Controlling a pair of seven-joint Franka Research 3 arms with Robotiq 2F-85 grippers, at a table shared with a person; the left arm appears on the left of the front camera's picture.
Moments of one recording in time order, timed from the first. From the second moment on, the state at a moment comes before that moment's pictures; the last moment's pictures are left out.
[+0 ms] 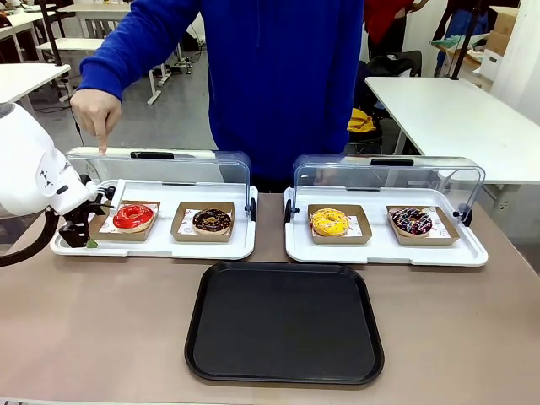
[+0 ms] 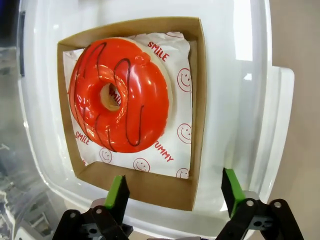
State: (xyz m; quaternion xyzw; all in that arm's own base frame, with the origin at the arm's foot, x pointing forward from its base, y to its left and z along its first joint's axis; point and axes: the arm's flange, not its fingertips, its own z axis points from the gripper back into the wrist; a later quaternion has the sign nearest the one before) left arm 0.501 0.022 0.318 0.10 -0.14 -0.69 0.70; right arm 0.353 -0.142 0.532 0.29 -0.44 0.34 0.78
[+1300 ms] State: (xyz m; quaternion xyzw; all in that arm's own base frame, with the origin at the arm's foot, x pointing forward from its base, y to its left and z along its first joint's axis) left arm 0.506 0.018 0.317 0.06 -0.10 -0.71 0.70; right arm 0.353 -0.142 0.532 0.29 -0.44 0.34 0.78
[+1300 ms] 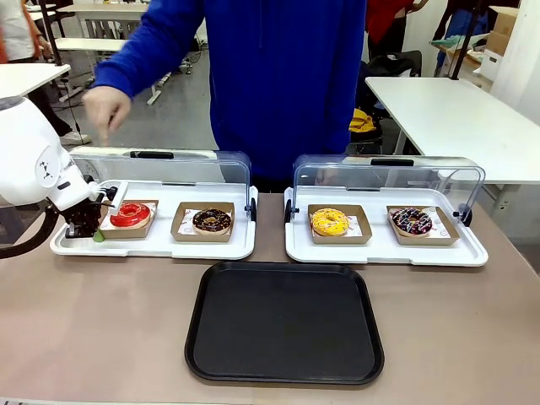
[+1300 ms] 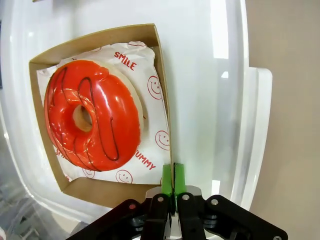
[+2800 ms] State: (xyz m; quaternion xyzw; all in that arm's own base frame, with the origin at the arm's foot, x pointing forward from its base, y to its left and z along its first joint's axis) left arm 0.468 -0.011 0.406 0.07 -0.18 -0.69 0.69; right arm 0.353 -0.142 0.531 0.29 -0.44 0.34 0.78
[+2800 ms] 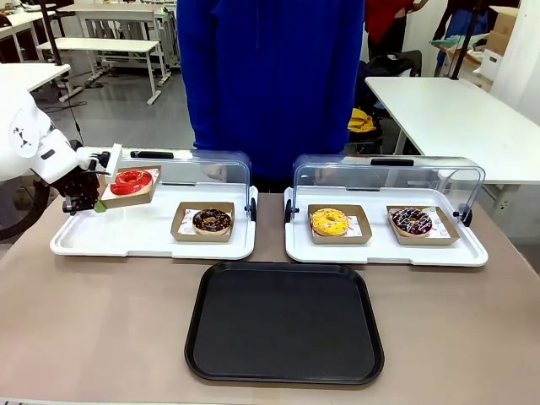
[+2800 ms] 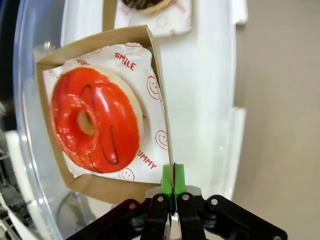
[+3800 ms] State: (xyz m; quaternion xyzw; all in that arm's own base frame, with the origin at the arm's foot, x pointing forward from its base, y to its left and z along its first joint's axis) left arm 0.318 -0.228 0.459 0.04 -0.17 -0.77 0.62; right arm 0.353 -0.142 0.531 0.29 -0.43 0.34 0.78
